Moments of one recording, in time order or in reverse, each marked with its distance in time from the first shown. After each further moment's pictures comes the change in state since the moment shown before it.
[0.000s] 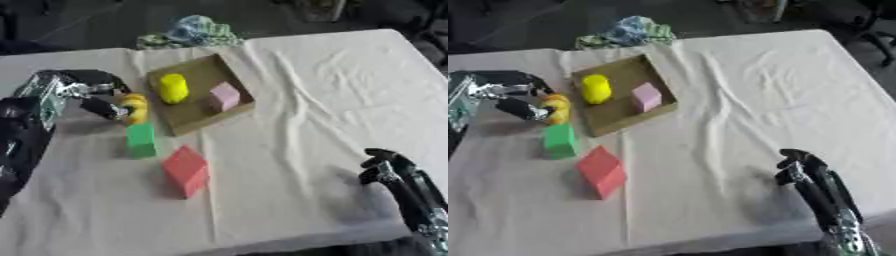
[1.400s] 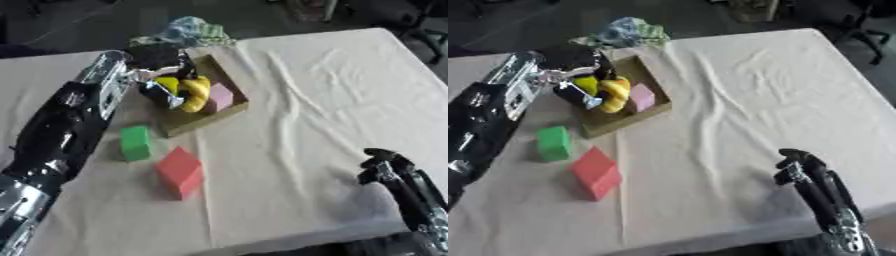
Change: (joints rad) left arm -0.056 -0.139 -0.112 -0.174 -0.003 -0.134 0.171; right arm -0.010 0.001 0.007 0.006 0.000 -0.002 0.013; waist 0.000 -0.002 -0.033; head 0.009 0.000
